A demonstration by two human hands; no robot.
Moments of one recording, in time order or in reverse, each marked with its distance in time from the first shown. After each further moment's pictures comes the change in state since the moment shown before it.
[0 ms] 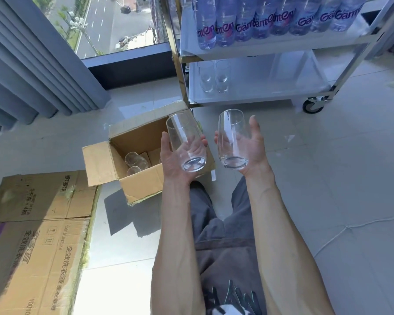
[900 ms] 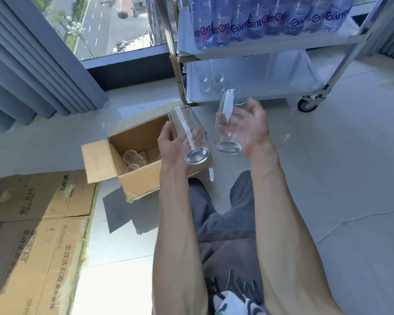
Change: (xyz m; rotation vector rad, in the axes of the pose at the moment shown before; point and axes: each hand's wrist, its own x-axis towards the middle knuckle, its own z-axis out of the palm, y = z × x) left_hand -0.015 0.005 0.033 0.090 0.210 0.100; right_hand -0.015 -0.028 0.032 -0.147 0.171 -0.180
